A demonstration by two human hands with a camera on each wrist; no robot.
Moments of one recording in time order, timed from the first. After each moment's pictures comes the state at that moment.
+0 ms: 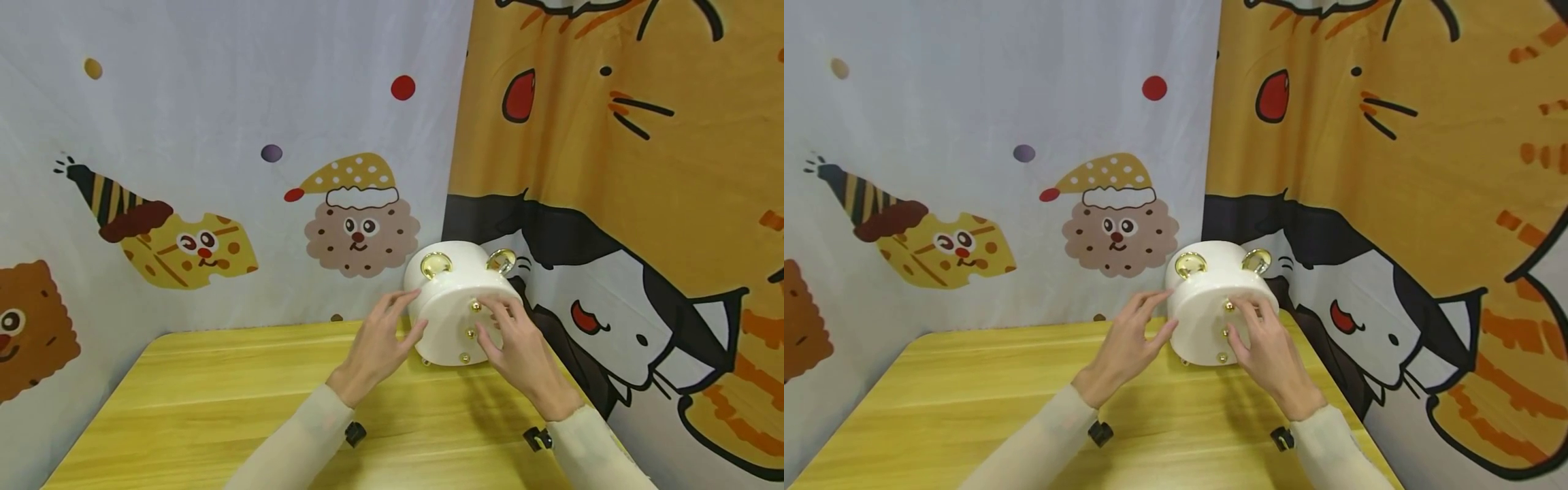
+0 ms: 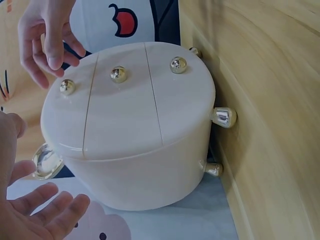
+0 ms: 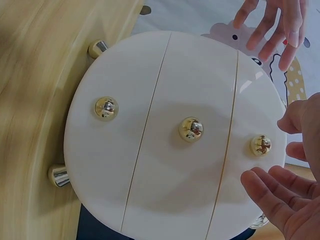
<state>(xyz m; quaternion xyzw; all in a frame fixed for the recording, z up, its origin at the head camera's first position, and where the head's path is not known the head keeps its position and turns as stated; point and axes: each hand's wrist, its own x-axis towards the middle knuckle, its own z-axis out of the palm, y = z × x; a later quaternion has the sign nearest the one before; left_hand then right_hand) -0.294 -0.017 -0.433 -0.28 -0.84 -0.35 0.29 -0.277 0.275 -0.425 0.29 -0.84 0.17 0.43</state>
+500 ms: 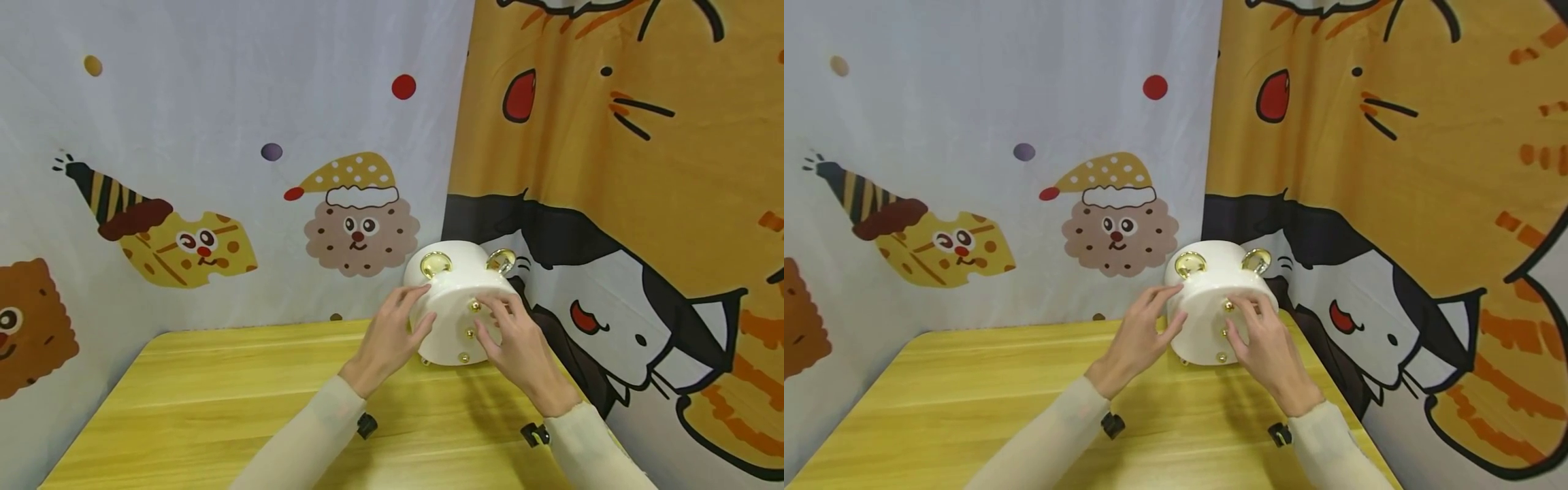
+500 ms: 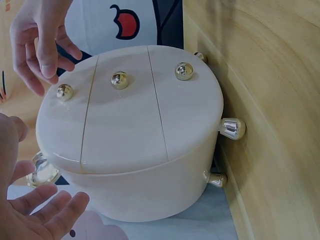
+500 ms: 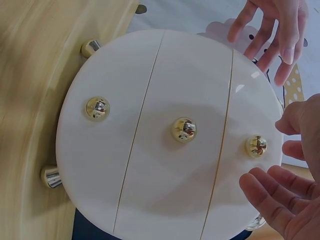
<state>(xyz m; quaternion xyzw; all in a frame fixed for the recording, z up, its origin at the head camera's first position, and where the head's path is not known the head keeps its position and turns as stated) -0.307 0.002 -0.431 -0.29 -0.84 -0.34 0.30 -0.278 0.273 -0.421 0.28 -0.84 0.16 0.43</state>
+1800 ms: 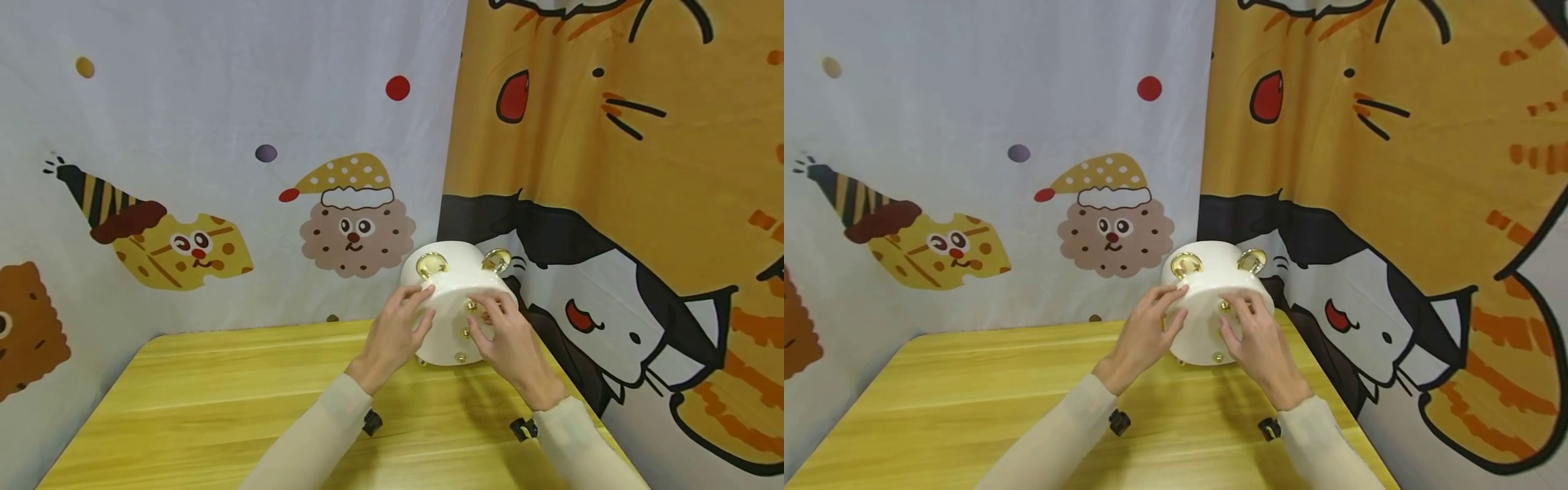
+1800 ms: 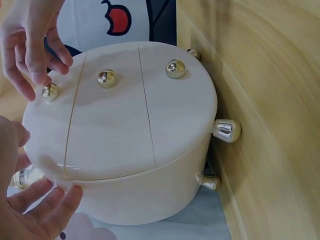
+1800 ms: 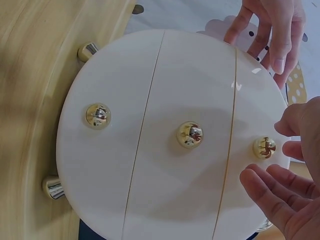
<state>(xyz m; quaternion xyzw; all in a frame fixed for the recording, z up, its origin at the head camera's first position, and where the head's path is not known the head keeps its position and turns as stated) -0.319 0.018 -0.436 -0.28 -0.85 -0.31 0.33 -0.287 0.269 -0.426 0.27 -0.85 0.18 0.42</state>
